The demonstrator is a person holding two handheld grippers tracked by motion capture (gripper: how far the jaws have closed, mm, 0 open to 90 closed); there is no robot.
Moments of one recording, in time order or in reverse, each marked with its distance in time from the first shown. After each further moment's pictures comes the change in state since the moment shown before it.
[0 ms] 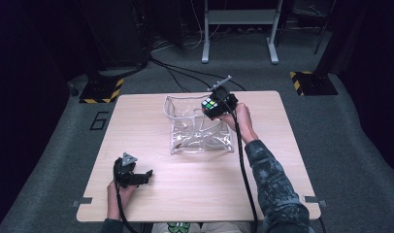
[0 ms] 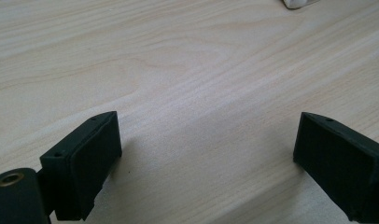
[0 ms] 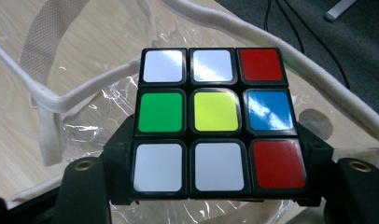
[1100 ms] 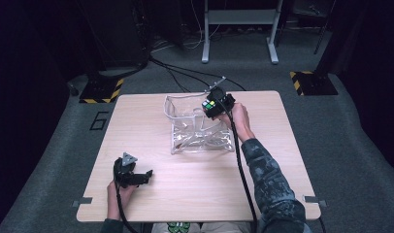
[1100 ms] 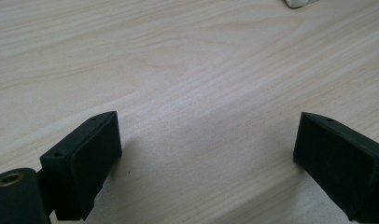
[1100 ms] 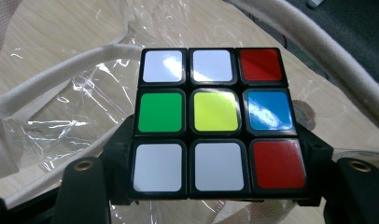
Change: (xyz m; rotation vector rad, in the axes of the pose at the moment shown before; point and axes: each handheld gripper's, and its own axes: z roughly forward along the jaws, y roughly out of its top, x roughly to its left) left arm 0.000 0.000 0.000 0.000 0.000 0.001; right arm 0.000 0.003 0.018 0.060 -0.081 -0.019
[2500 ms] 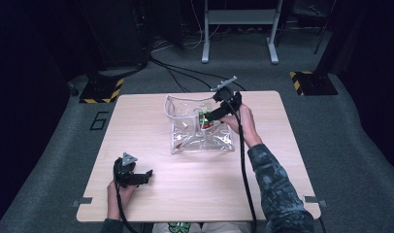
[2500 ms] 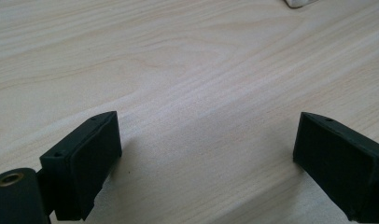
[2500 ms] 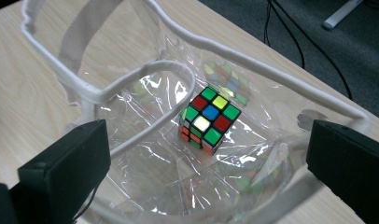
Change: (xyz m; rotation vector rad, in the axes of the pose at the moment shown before) left arm 0.000 0.000 0.000 0.003 -0.003 0.003; right arm 0.002 -0.012 -0.040 -0.111 0.089 0.049
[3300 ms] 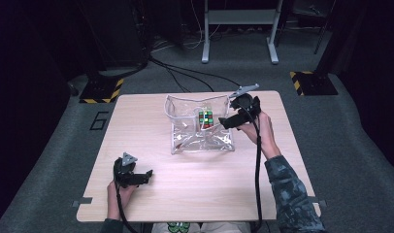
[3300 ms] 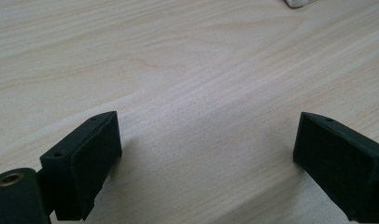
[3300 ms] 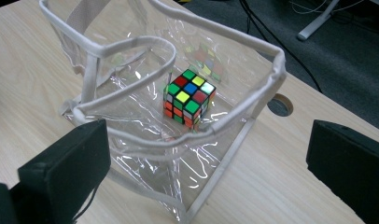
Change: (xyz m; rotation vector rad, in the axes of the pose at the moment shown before) left arm 0.000 0.000 0.000 -0.003 0.000 0.001; right arm -0.004 -0.039 -0.055 -0.060 -0.061 -0.003
